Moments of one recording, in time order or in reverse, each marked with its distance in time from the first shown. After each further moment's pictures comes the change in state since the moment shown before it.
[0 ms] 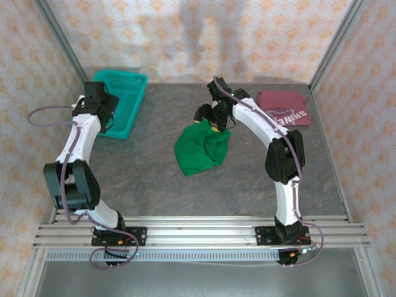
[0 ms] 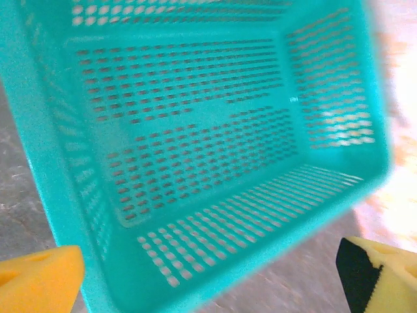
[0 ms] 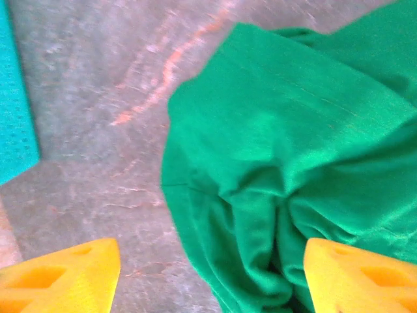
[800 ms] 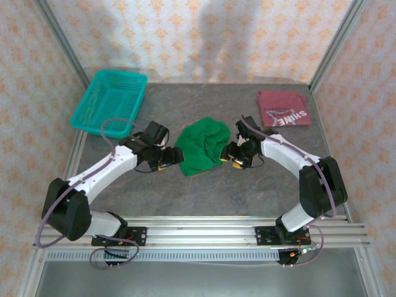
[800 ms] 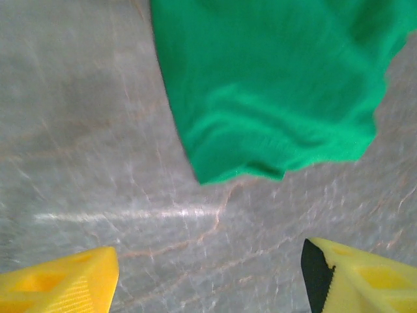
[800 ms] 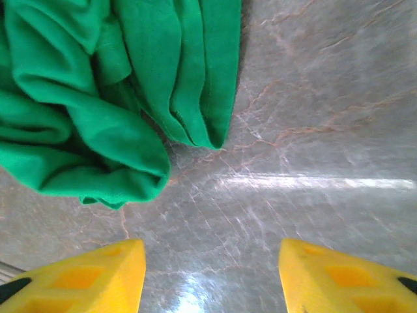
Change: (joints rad) left arm -0.649 -0.175 -0.415 -0.102 0.373 0.287; right arm -0.093 -0.492 -0.939 0.296 -0.139 -0.008
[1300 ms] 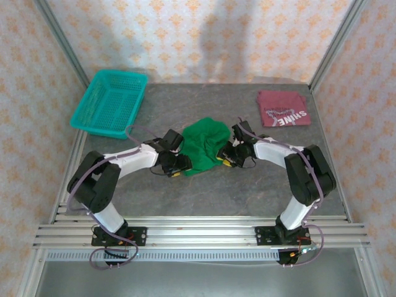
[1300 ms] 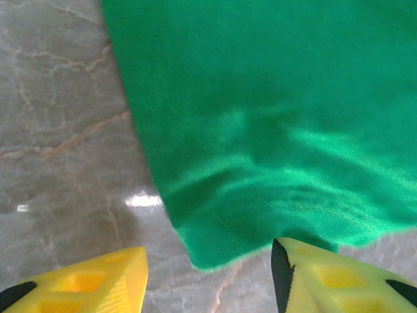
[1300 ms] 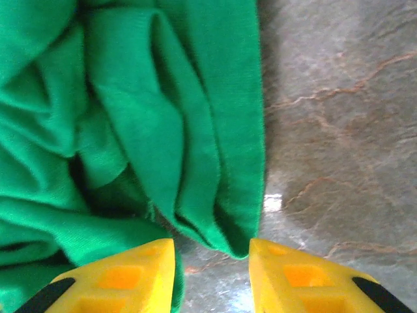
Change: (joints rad) left arm -0.052 0.292 -0.033 0.253 0.007 -0.103; right arm 0.000 0.141 -0.058 0.292 -0.010 0.140
